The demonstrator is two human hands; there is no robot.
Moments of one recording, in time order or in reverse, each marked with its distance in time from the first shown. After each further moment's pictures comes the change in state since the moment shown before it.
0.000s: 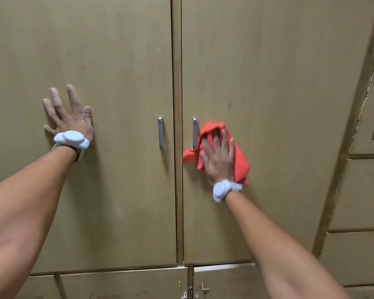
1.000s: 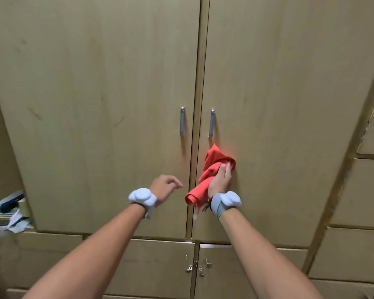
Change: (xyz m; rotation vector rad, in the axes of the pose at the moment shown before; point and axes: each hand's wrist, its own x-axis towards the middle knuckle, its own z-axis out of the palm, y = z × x) left_hand -0.240 0.035 0.016 -0.511 -0.909 -0.048; right_hand -0.068 -0.080 -0.070 1.261 -0.149 1.271
